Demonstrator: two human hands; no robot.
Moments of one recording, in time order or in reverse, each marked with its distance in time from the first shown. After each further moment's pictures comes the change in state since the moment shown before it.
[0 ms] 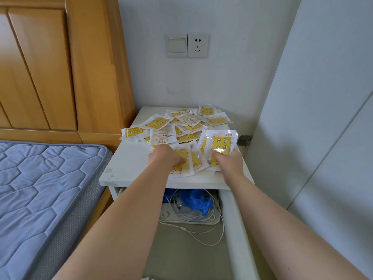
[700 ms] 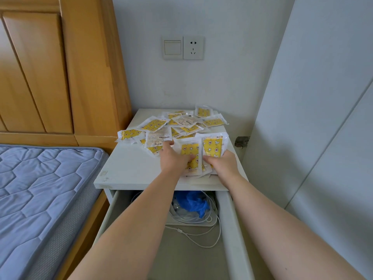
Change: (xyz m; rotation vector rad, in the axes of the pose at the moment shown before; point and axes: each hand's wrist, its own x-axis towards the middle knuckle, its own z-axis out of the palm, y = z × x) left_hand -0.025 0.018 0.032 -0.686 0.147 0.131; right_hand 0.009 0.007 -0.004 -0.025 -0.147 -0.001
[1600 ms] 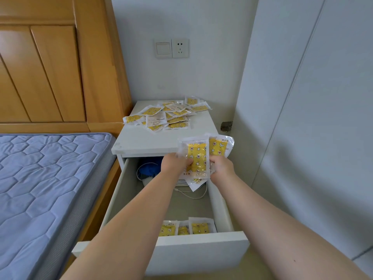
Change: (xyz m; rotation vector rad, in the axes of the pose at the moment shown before) left_hand -0.172 -0.018 -0.039 -0.031 -0.207 -0.112; right_hand -0.175 -0.008 -0.041 0.480 0.150 0.415
